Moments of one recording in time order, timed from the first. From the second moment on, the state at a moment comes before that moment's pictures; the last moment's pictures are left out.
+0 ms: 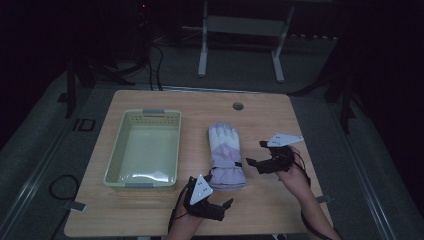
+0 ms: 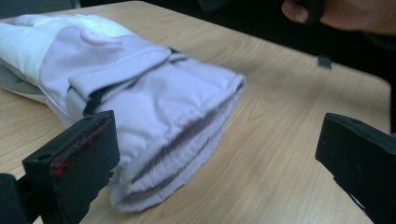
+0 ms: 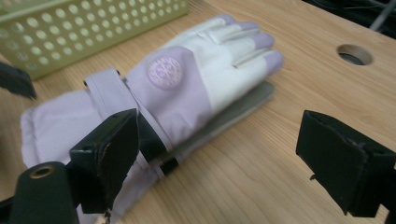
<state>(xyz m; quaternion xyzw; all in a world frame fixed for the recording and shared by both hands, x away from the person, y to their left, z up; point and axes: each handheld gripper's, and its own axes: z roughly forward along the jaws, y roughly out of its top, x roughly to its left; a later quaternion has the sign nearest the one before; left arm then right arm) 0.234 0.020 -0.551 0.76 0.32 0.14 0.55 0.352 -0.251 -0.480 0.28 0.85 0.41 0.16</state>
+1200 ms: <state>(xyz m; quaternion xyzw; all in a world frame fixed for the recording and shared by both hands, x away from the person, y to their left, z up) 0.346 0.009 -0.519 0.76 0.45 0.15 0.44 0.376 -0.234 -0.499 0.31 0.83 0.43 0.16</state>
